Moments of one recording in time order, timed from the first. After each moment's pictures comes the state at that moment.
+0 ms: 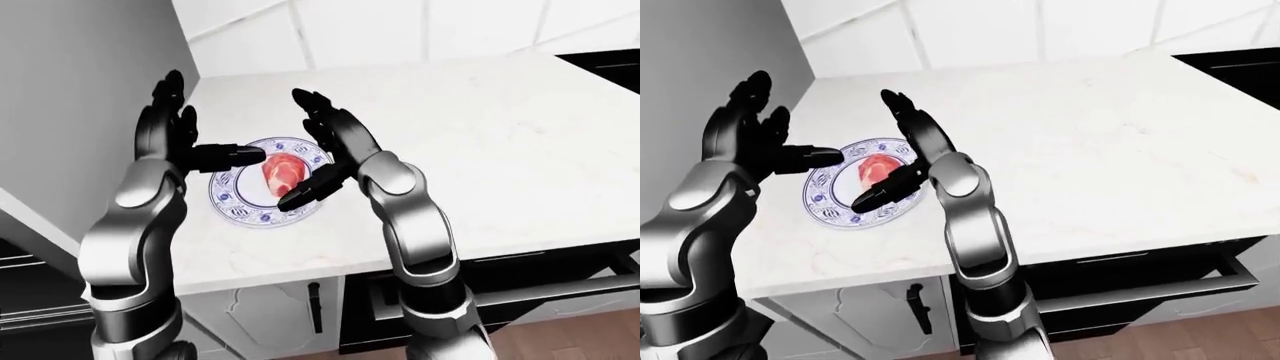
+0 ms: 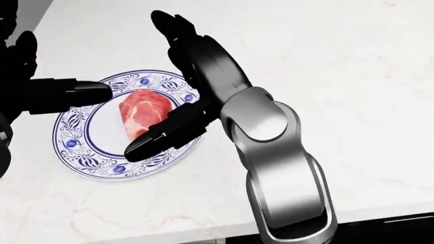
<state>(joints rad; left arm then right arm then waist) -0.63 0.31 0.23 -0.34 -0.21 0.94 0.11 -0.77 0.12 0.13 -0.16 -0.28 0.85 0.35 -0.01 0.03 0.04</state>
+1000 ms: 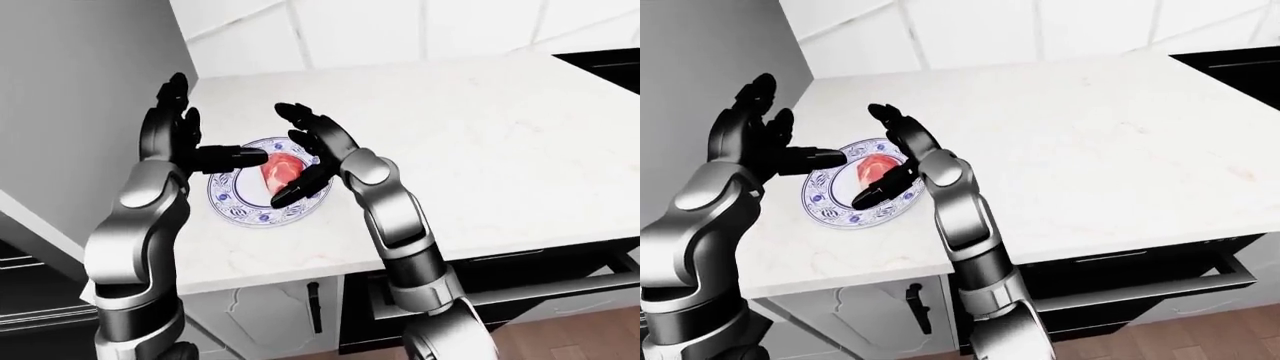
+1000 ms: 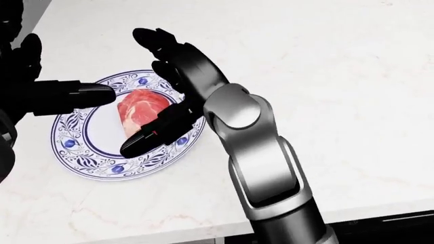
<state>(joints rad) -0.63 0.30 0.22 -0.33 -0.21 0.93 0.10 -0.86 0.12 0.11 0.18 -0.26 0.64 0.36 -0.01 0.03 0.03</state>
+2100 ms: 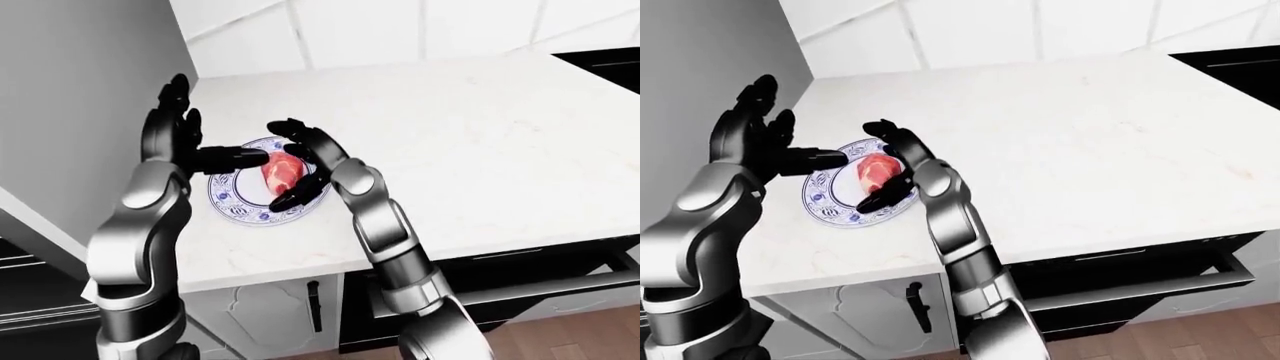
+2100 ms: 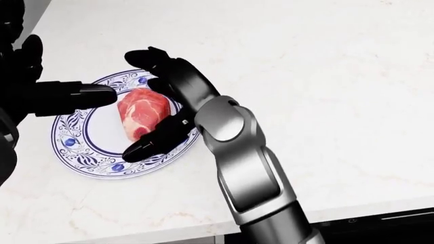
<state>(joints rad) -0.63 0.29 0.22 -0.33 -0.21 0.92 0.11 -0.85 0.15 0.13 0.33 -0.39 0.48 0.33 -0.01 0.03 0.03</state>
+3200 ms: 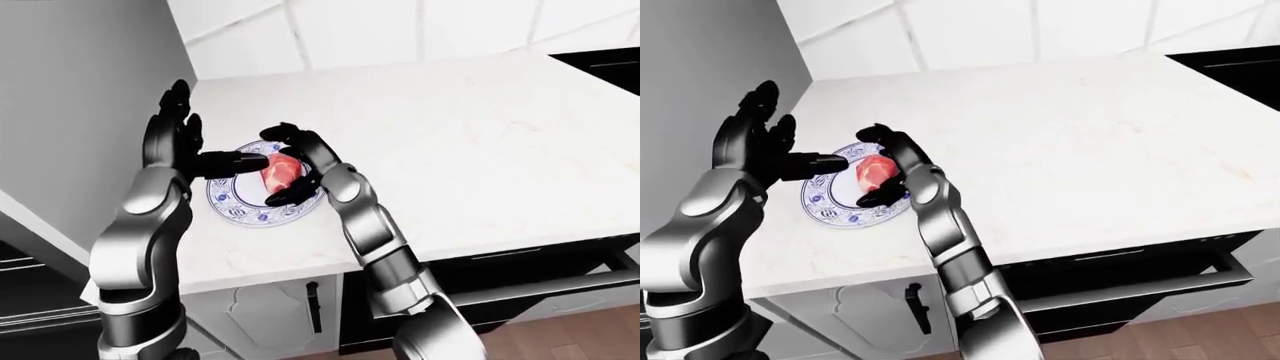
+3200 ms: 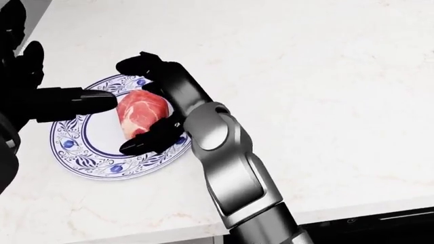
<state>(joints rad) -0.60 0.28 0.22 -0.33 -0.21 0.91 0.11 -0.86 0.19 0.13 0.47 -0.47 0.33 0.22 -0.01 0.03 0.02</state>
